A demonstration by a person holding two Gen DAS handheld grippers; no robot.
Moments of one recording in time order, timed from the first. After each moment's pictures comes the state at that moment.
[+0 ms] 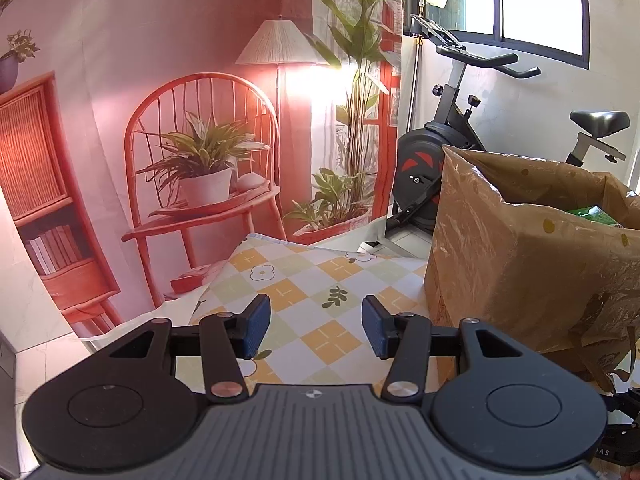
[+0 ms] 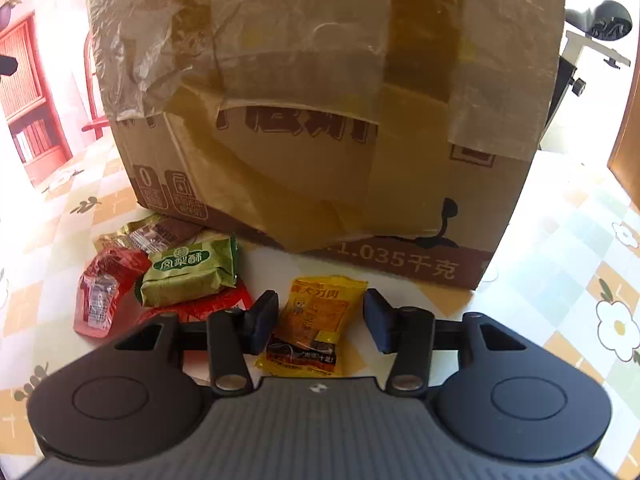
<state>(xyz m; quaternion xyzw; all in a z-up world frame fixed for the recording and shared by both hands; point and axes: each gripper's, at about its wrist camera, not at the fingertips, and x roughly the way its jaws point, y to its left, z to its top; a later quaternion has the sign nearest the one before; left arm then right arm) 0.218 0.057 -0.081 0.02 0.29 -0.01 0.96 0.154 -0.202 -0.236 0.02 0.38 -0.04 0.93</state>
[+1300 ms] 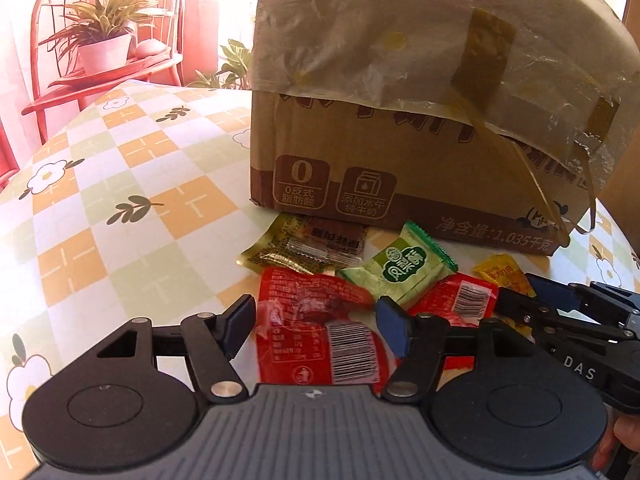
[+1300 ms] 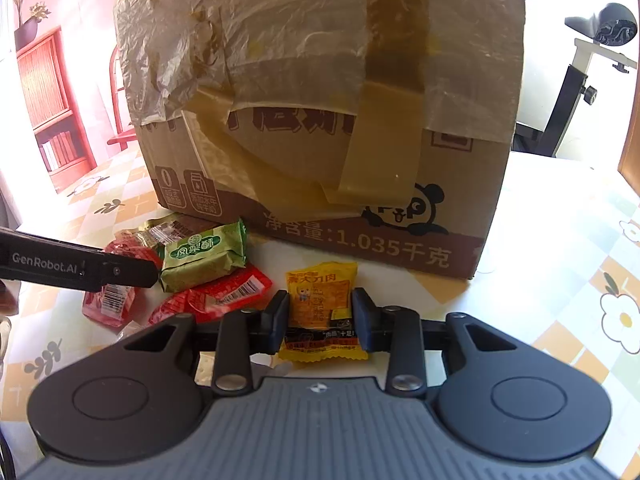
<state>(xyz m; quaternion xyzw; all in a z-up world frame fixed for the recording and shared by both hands) 0.181 -0.066 -0.230 -0.02 0.41 -0.09 0.91 0.128 -0.219 -0.237 0.04 0.34 0.00 0.94</state>
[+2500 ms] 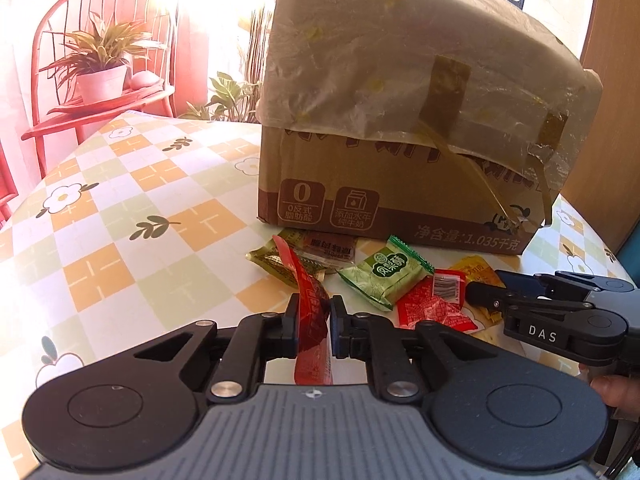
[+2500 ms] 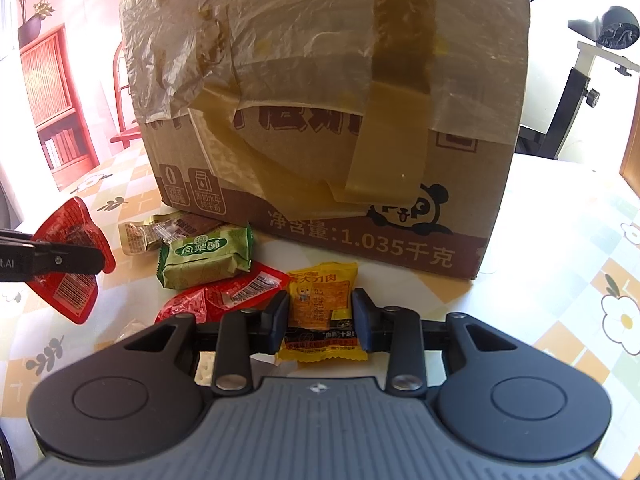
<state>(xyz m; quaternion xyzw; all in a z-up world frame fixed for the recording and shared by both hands) 0.147 -0.043 -0.206 -0.02 0.36 -0.12 0.92 0.128 -0.218 -0.237 0.04 0.34 0.01 0.94</state>
